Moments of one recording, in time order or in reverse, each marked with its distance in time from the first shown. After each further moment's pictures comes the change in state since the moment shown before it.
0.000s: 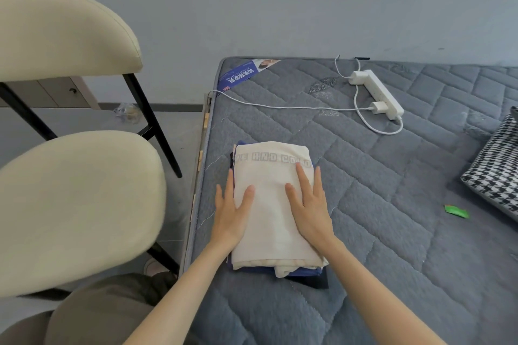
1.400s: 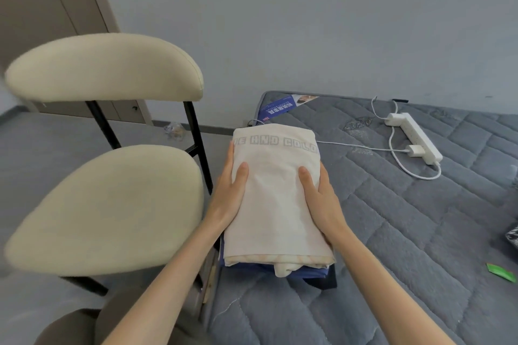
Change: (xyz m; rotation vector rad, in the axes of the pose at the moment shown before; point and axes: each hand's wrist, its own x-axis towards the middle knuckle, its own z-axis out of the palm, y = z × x) left_hand -0.012 0.082 -0.100 -0.181 0.141 0.206; right_hand 0.000 -0.107 -0.027 0.296 -0.034 -0.139
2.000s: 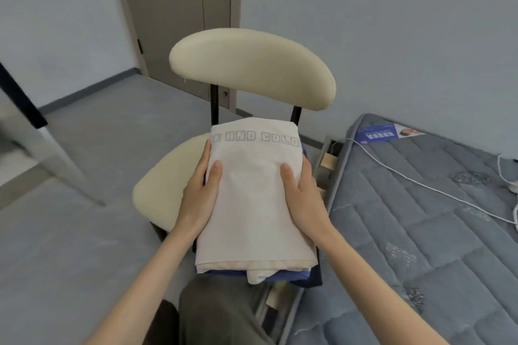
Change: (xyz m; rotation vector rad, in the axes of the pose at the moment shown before) left_hand -0.058 -0.043 -0.235 -0.019 0.484 -0.103; right_hand -0.040 -0.123 0.209 -0.053 -0.385 -0.292
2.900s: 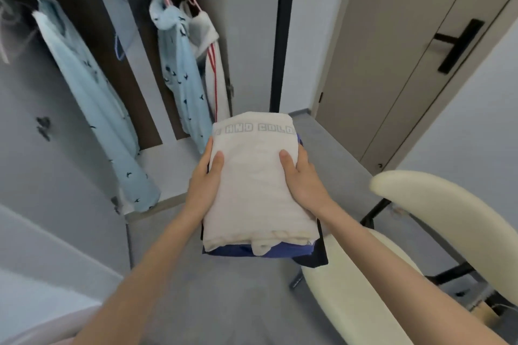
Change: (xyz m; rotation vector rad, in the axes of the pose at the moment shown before) left_hand -0.007 0.257 -0.464 0.008 0.612 -0.181; right_hand 0.040 -0.495 0.233 0.039 -0.689 -0.235
